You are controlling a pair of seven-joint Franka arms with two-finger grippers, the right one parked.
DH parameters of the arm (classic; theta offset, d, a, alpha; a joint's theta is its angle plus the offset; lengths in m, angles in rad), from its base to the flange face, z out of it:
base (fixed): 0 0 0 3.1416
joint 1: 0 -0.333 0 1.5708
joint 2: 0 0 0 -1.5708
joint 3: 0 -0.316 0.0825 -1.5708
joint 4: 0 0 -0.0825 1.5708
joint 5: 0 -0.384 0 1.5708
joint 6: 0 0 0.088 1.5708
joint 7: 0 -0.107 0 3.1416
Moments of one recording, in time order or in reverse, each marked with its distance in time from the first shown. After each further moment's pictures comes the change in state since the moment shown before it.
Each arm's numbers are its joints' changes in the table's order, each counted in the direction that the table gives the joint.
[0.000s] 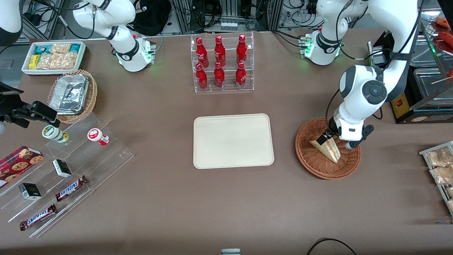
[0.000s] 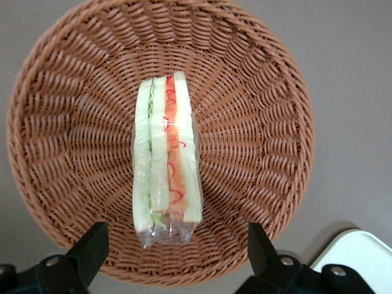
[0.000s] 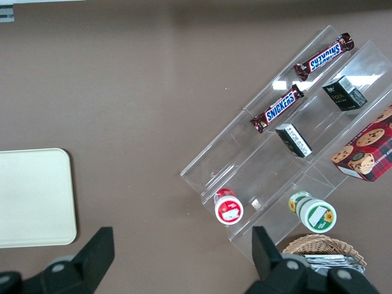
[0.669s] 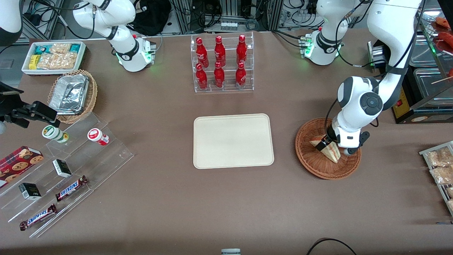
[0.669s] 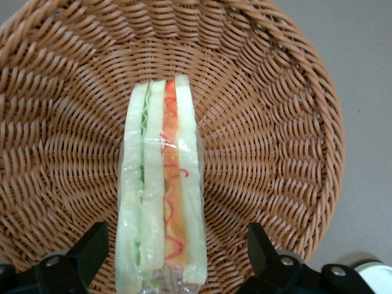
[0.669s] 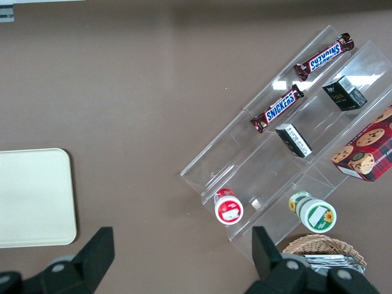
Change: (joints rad) arm -0.008 0.092 -0.020 0.013 0.000 -0.076 0.006
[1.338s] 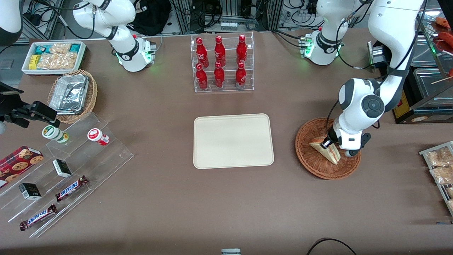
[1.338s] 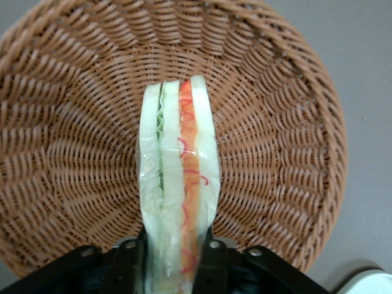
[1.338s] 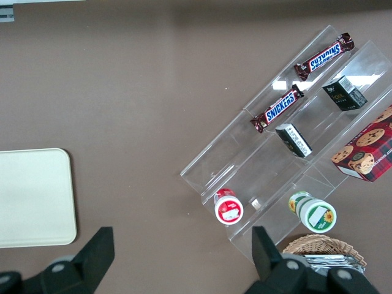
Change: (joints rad) arm 0.000 0.012 -0.004 0.061 -0.002 0.085 -0.002
